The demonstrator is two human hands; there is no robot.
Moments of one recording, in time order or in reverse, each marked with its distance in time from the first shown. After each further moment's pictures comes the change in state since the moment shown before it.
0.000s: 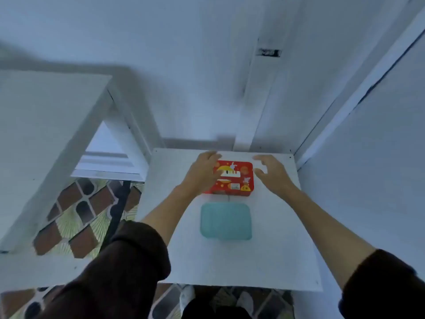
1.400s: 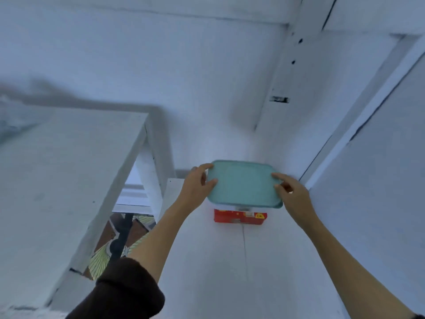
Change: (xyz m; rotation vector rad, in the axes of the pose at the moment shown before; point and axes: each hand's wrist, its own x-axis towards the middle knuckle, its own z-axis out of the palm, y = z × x) left_hand -0.041 -0.046 -0.087 -0.403 0.225 -0.059; right_hand -0.042 -0.066 0.012 0.258 0.366 0.003
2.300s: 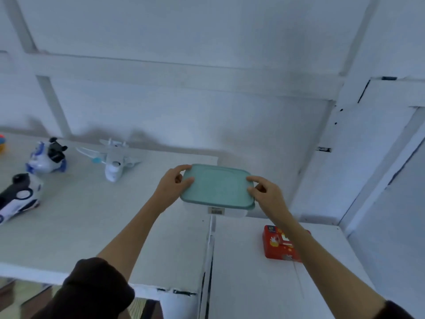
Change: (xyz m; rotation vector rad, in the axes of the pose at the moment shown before) left_hand -0.058 -0.026 -0.290 -0.023 0.200 0.106; right_hand -0.071 -0.228 0.149 0.063 -0.100 -0.248
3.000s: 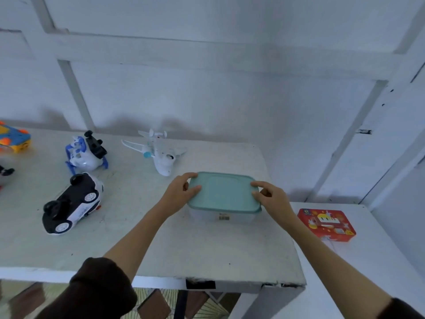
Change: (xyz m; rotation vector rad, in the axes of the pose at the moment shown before) left_hand 0.006 -0.128 -0.149 0.126 -0.184 -0.042; right_hand -0.016 -0.055 0.186 -0.011 -0.003 0.126
